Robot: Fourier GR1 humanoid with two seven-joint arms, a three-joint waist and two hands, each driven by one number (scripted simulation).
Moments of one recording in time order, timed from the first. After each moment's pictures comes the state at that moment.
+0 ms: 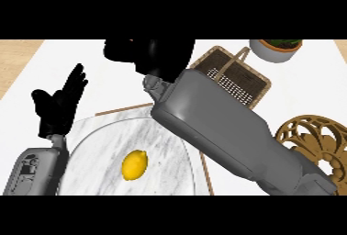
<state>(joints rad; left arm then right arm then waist) -0.29 0.20 0.07 -1.41 -0.03 0.06 0.17 -1.24 -0.01 0.46 -1.19 0.89 -0.64 1.16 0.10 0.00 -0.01</state>
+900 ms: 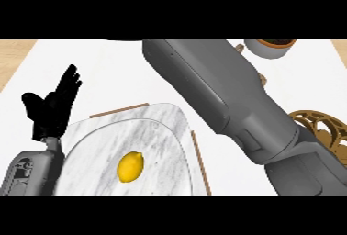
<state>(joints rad) -0.27 0.21 0.10 -1.43 -0.03 0.07 0.16 -1.56 0.00 0.31 -0.59 0.80 -0.66 1.14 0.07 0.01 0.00</state>
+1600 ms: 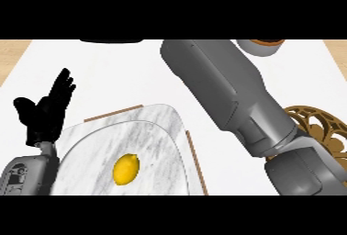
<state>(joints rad) -0.23 0.21 0.12 -1.45 -0.02 0.07 0.16 -1.53 0.00 0.20 -0.45 0.68 -0.73 1.02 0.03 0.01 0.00</state>
